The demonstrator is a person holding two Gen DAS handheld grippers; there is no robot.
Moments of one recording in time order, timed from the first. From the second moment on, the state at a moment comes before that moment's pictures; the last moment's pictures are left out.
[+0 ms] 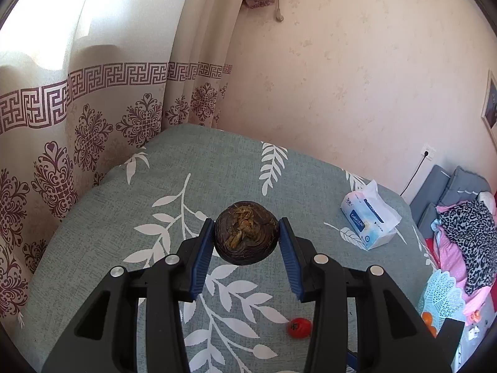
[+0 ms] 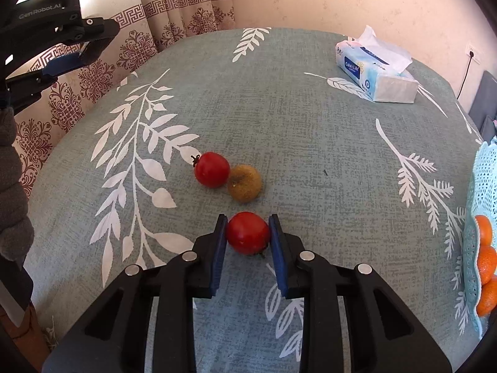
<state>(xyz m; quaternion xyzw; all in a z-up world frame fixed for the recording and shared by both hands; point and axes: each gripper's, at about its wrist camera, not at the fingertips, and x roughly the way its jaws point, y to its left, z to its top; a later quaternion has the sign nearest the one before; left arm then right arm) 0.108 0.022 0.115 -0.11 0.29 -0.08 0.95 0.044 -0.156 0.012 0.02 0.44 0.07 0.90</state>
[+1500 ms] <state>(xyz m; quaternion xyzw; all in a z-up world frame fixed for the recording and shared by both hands) 0.076 -0.012 0.131 -0.10 0.26 -0.14 0.95 -0.063 -0.416 0.048 0.24 0.38 -0.20 0.87</state>
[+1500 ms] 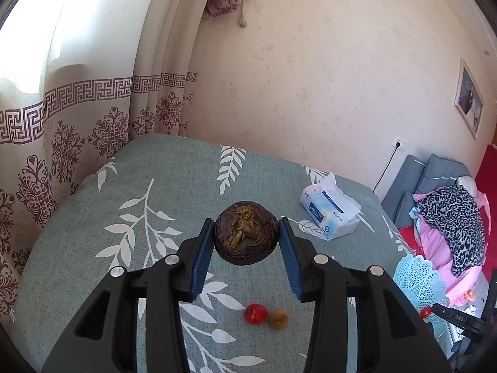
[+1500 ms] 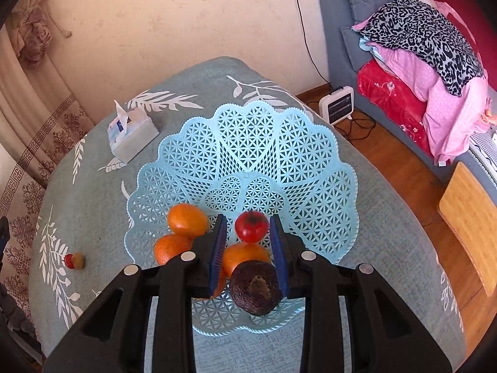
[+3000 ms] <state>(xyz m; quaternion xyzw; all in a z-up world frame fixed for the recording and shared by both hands) 0.043 -0.122 0.076 -0.03 0.34 -0.30 0.89 -0.136 -0.414 0.032 0.10 0.24 -0.31 0.92</state>
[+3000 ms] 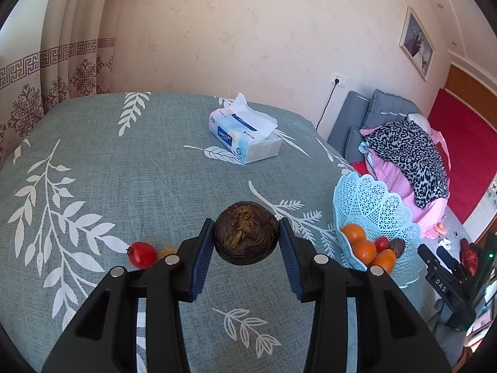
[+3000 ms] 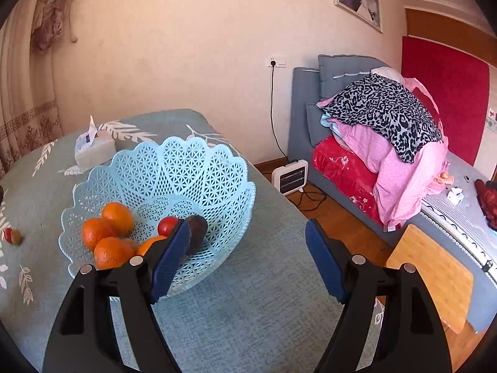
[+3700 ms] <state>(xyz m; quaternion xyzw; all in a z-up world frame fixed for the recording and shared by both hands) -0.004 -0.283 0.076 0.07 0.33 -0.41 0.85 -0.161 -0.426 0.036 0.16 0.19 -0.28 0.93</state>
